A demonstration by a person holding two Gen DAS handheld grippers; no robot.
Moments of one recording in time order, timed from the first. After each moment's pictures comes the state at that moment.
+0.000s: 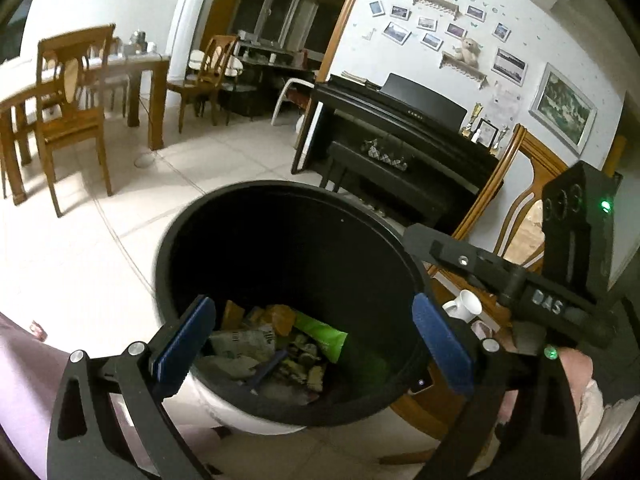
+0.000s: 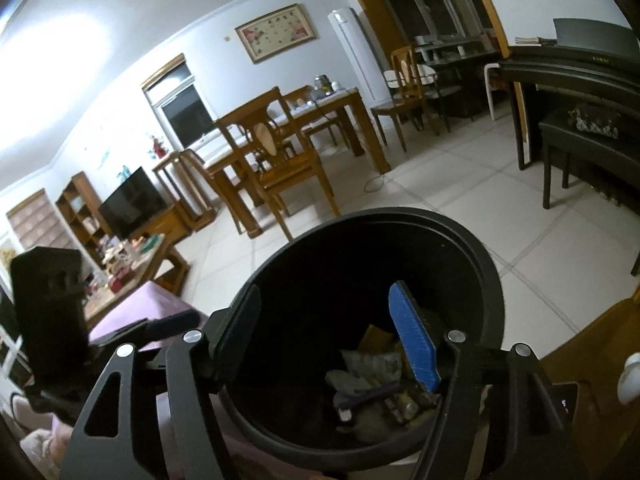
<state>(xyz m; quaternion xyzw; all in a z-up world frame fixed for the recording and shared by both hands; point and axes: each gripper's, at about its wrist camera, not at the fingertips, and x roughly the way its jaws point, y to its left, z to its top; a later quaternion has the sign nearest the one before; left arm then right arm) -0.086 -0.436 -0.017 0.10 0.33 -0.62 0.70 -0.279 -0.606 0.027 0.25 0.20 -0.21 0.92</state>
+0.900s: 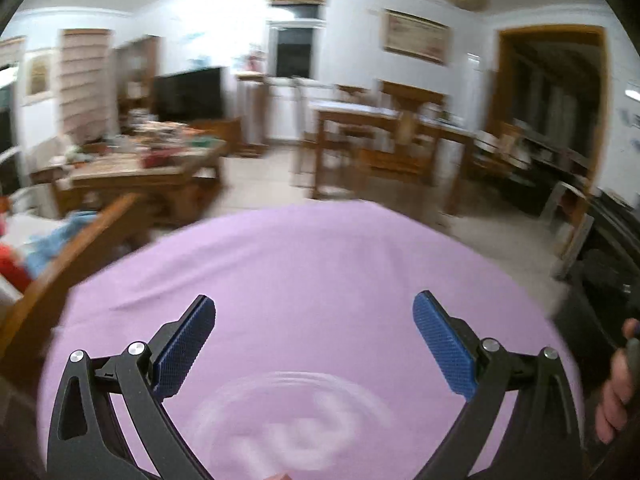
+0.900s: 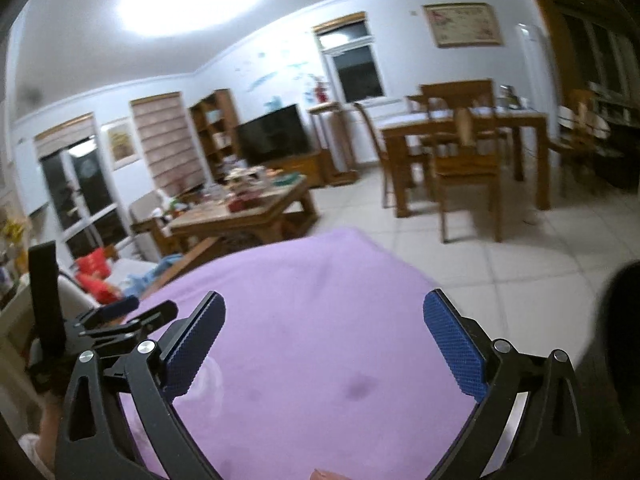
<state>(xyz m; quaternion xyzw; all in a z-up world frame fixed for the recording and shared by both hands) 0.024 -0.058 0.000 0.02 0.27 -0.13 0.95 -0.063 -0.302 0.056 0.10 0.21 0.05 0.97</state>
